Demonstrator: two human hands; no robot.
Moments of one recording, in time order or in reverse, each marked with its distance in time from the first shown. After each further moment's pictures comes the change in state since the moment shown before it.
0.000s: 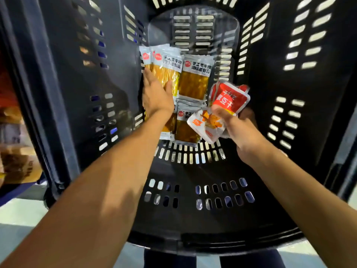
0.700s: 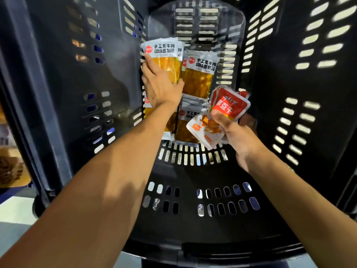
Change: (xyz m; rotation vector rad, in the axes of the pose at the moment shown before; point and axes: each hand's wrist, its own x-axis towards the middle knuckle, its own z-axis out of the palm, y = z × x) left_hand 0.015 0.009 0.014 0.041 0.052 0.032; right_hand 0.001 0.006 0.007 -0.022 -0.032 0.074
